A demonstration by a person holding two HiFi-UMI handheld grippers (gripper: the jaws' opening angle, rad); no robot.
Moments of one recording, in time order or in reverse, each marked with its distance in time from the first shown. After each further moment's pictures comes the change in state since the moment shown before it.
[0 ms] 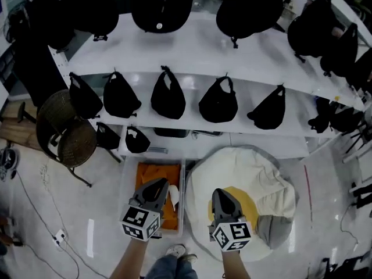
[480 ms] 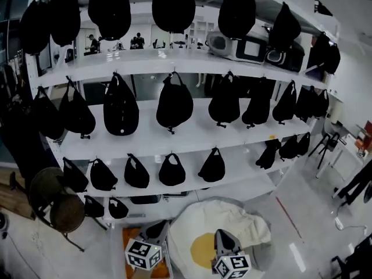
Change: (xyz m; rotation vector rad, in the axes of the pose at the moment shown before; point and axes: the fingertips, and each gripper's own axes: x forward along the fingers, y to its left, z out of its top) left arm -0.029 -0.146 0.146 0.098 -0.096 -0.232; right arm -0.174 -0.043 0.136 -0.011 -0.201 -0.251
